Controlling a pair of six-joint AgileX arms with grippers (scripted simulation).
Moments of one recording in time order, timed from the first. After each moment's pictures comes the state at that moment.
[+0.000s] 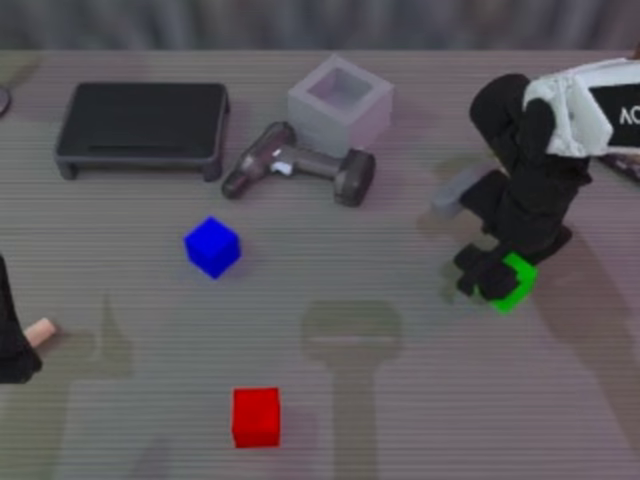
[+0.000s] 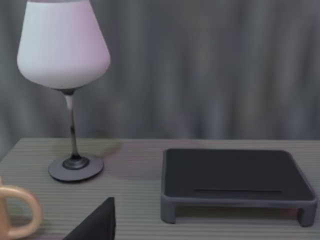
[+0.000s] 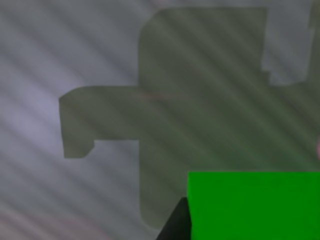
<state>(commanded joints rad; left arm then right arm) 0.00 0.00 0.00 0.00 0.00 0.00 0.34 2.25 1.46 -0.79 0.00 -0.38</state>
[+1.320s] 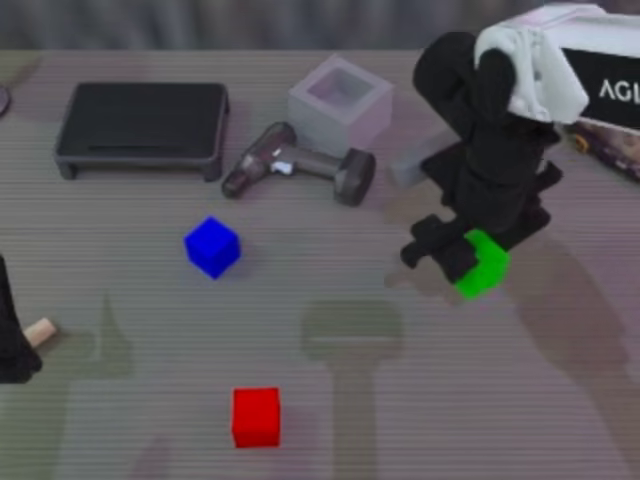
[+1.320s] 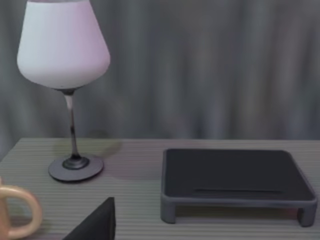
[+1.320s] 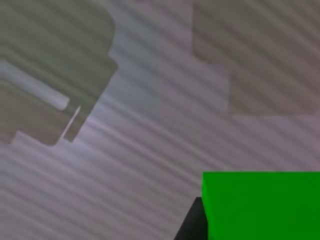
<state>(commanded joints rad) 0.00 0.00 0.00 0.00 0.00 0.00 0.49 2.10 1.59 -1.06 0.00 -0.07</state>
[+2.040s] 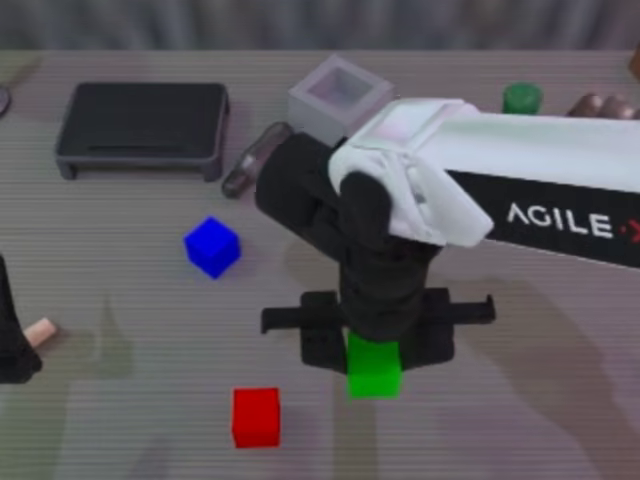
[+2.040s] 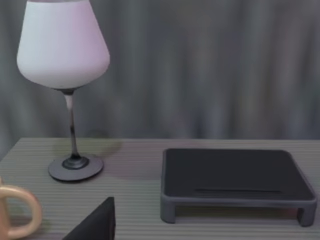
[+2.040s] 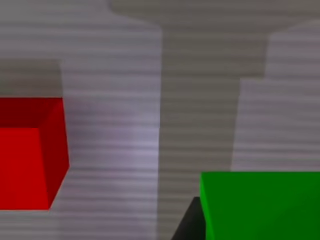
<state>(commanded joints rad) 0.00 0.00 0.00 0.00 0.00 0.00 0.87 1.99 1.50 -1.07 0.02 0.86</state>
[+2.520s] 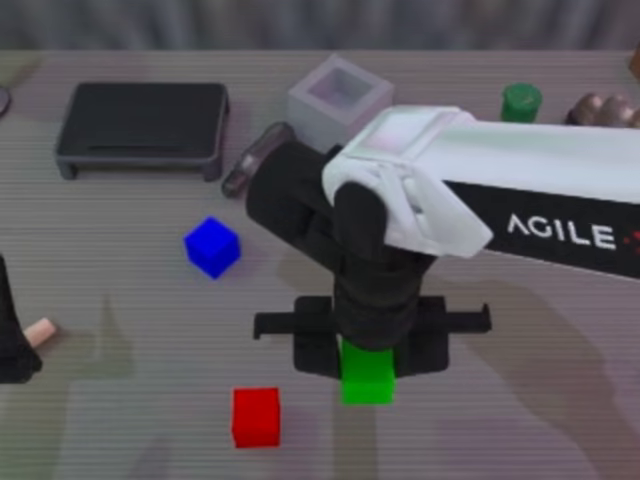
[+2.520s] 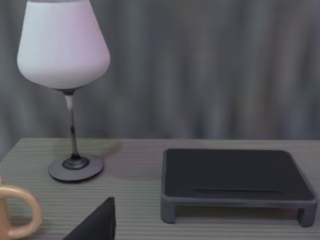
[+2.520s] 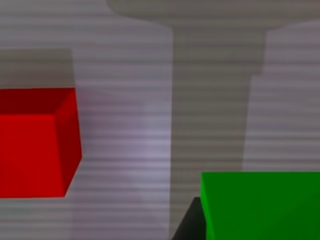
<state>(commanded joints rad) 0.00 0.00 0.00 0.00 0.00 0.00 0.89 1.99 1.50 -1.07 0.02 0.90</state>
